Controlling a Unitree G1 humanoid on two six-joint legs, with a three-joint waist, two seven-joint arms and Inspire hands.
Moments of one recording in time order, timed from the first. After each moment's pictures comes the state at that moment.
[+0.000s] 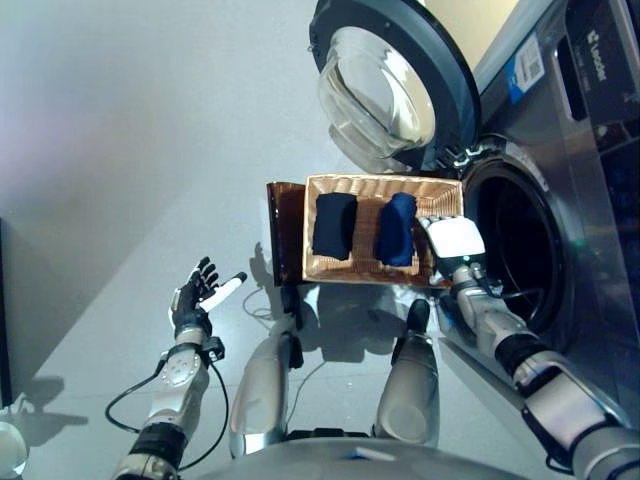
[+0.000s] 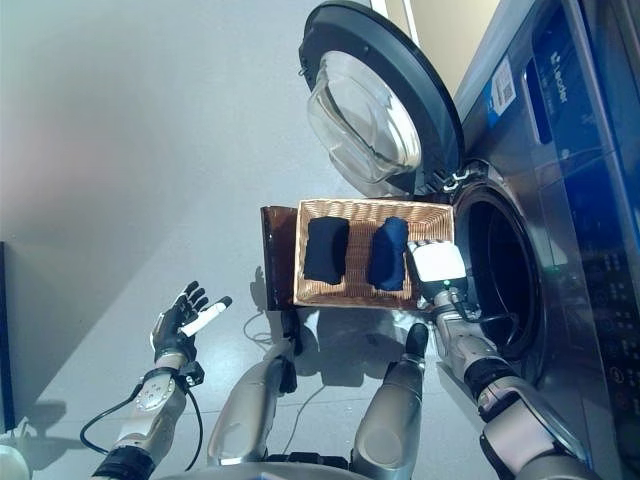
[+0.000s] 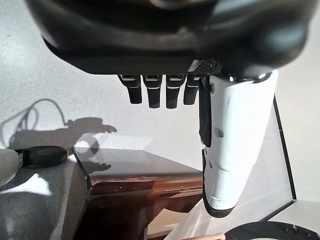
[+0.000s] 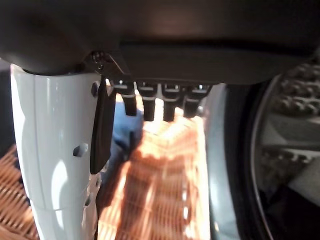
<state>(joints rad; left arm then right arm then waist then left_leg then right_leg) 0.03 0.27 -0.13 0.55 -0.48 -0.25 0.20 -0.50 -0.58 0.64 0.93 -0.90 0.13 -0.48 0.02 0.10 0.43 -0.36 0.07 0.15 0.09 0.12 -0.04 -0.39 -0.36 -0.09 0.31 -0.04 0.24</state>
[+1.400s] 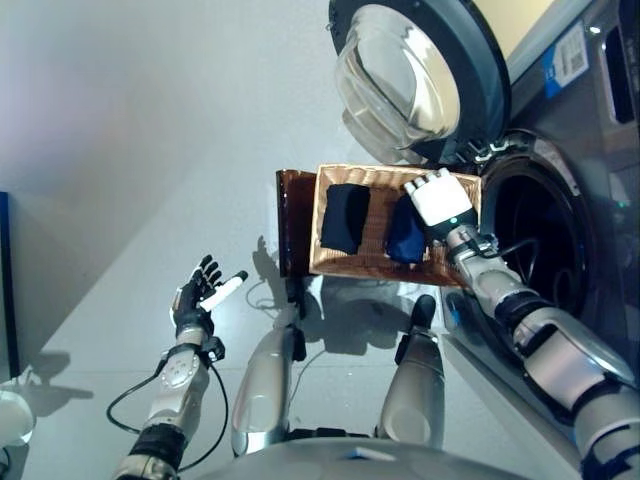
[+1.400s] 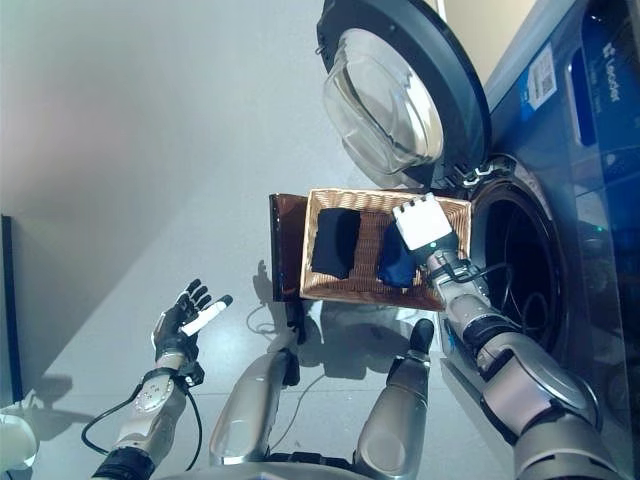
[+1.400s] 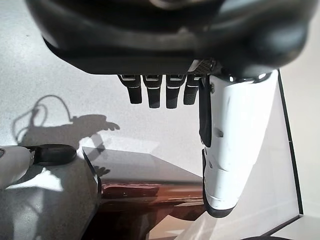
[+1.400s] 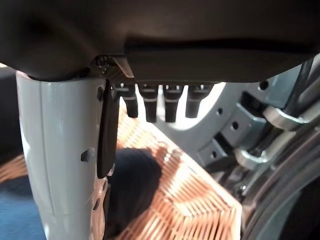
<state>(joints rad) 0.04 0.27 -0.14 0.52 -0.53 -0.27 0.16 -0.73 -0.65 0.82 0.98 -1.03 0.16 -0.50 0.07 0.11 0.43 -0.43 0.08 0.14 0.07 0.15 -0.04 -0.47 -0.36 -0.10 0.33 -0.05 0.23</state>
